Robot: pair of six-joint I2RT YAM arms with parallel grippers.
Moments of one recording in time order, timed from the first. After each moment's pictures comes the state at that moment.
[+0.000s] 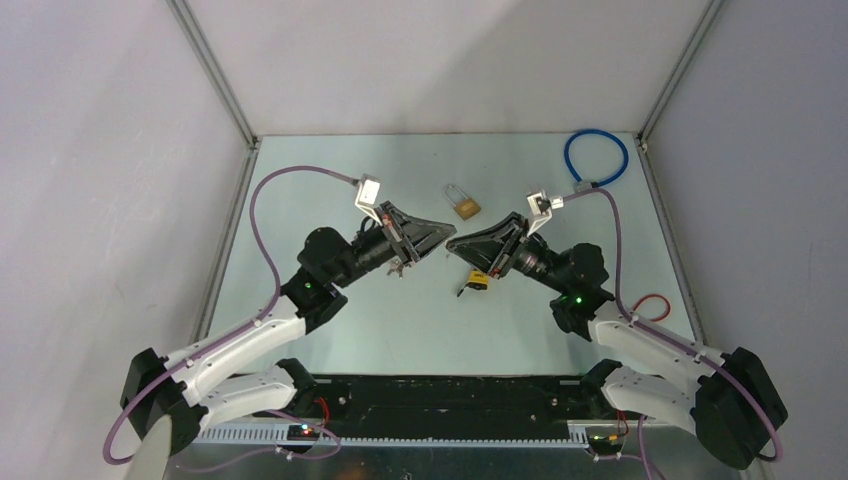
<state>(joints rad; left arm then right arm) -0.78 1.01 0.72 0.52 0.26 -0.76 0.68 1.02 0.54 0.89 -0.49 0.79</state>
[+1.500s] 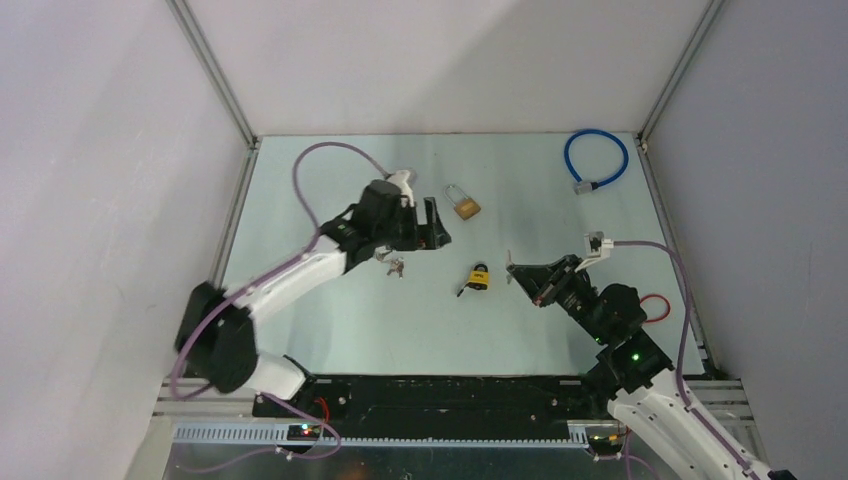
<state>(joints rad) -0.62 1.34 1.00 -0.21 0.13 -0.59 0.57 0.40 0.34 0.10 -0.14 0.77</state>
